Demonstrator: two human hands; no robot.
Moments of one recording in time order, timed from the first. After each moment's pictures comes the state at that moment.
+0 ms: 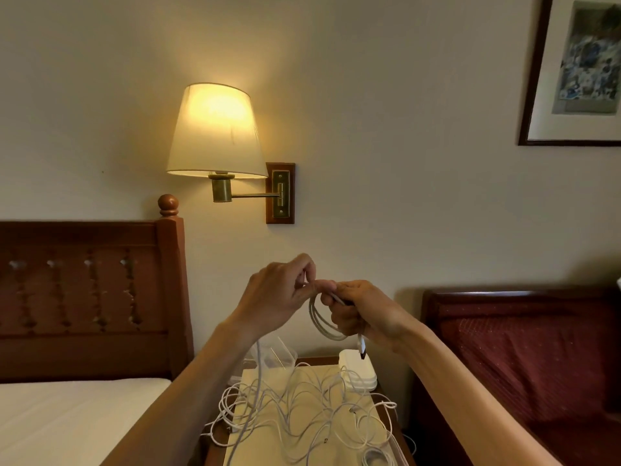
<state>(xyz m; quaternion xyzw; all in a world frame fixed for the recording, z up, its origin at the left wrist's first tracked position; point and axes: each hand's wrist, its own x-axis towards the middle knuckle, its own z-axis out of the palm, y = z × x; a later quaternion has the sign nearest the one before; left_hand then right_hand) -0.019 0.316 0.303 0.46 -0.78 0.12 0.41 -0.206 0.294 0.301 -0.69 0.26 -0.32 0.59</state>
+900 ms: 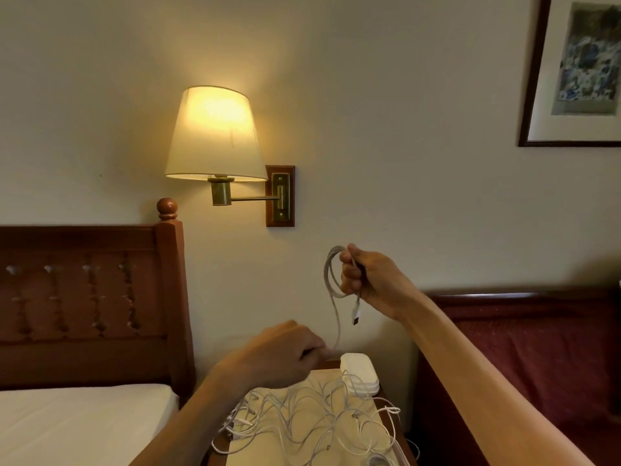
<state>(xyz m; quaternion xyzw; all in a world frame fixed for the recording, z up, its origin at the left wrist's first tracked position) -0.023 0.337 0.266 0.50 -0.85 -0.01 0.16 -0.205 0.264 0.333 -0.60 0.24 -0.44 0.62</state>
